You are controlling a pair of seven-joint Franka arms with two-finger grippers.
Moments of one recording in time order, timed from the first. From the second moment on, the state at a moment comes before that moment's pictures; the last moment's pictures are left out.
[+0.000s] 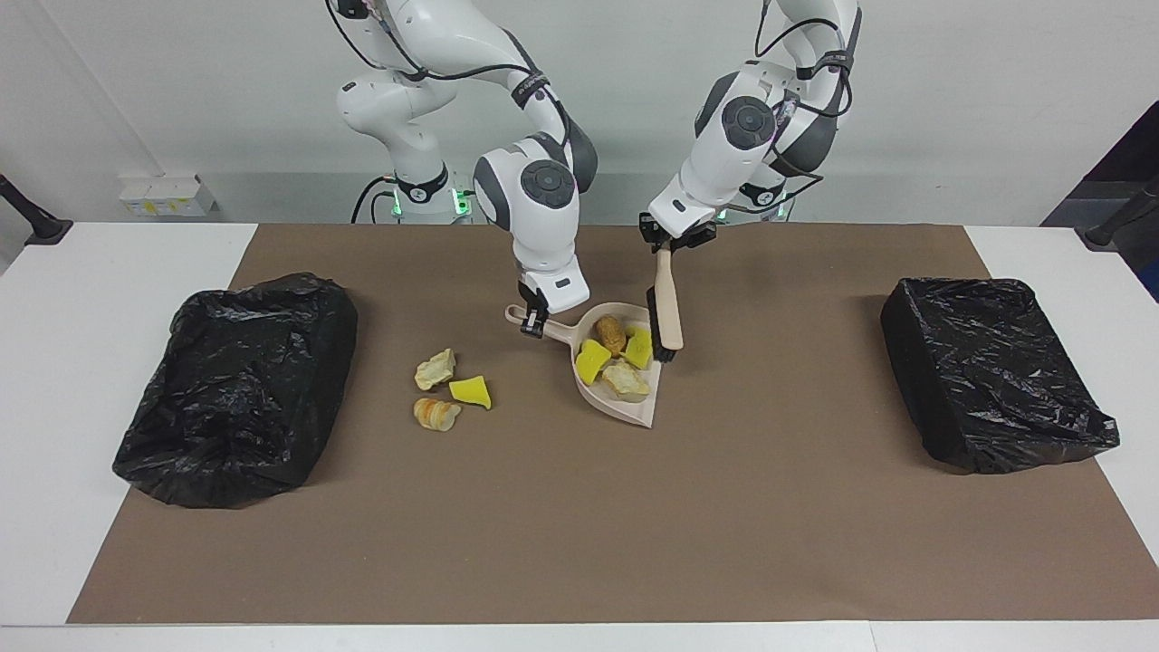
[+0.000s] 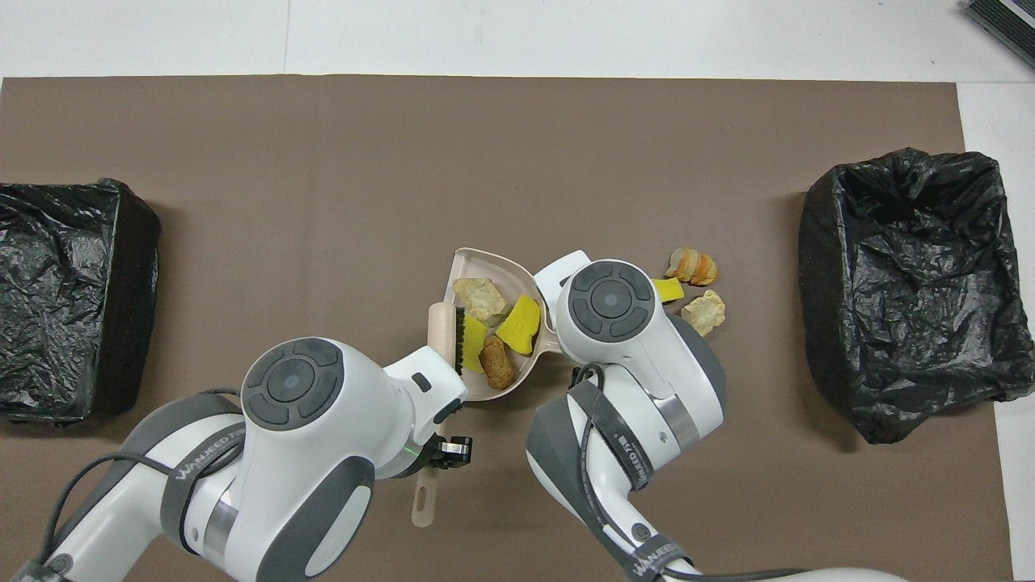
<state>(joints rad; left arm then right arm) -0.70 -0.14 0.09 -2.20 -0.28 1.91 -0.39 0.61 0.22 -0.08 -1.94 -0.03 2.07 -0.73</state>
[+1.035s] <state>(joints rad) -0.73 -0.14 0.07 -2.25 -0.11 1.92 -0.51 0.29 0.02 -0.08 -1.92 -0.03 1.90 -1.03</state>
